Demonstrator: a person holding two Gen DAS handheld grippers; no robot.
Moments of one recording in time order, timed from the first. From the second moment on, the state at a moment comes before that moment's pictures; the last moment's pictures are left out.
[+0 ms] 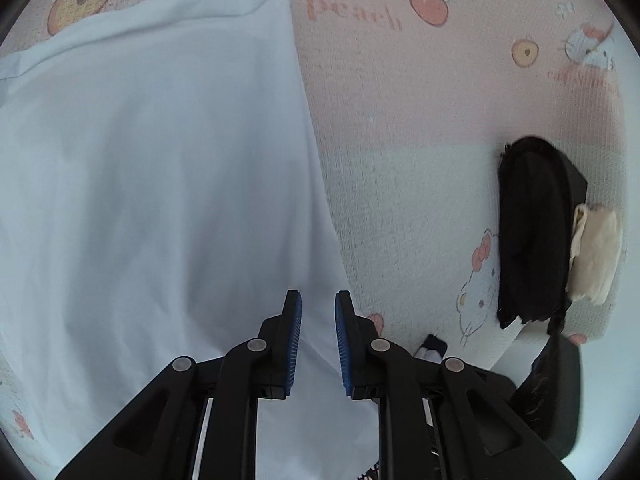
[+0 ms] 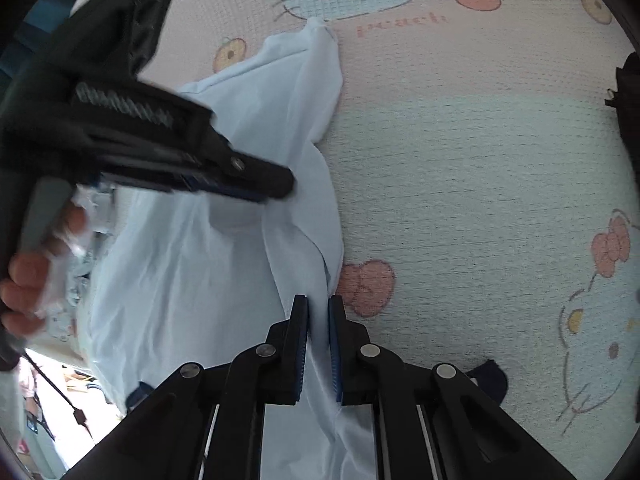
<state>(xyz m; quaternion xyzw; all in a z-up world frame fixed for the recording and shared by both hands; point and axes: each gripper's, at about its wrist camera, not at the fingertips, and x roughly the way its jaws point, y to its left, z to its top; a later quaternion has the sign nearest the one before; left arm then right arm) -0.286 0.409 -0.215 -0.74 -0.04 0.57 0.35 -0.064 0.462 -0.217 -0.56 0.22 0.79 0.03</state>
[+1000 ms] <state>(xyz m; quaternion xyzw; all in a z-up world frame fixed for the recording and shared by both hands) -0.333 0.452 -0.229 -0.68 0.07 0.67 0.29 -0.087 0.525 -0.235 -0.59 0.32 0.74 0.02</state>
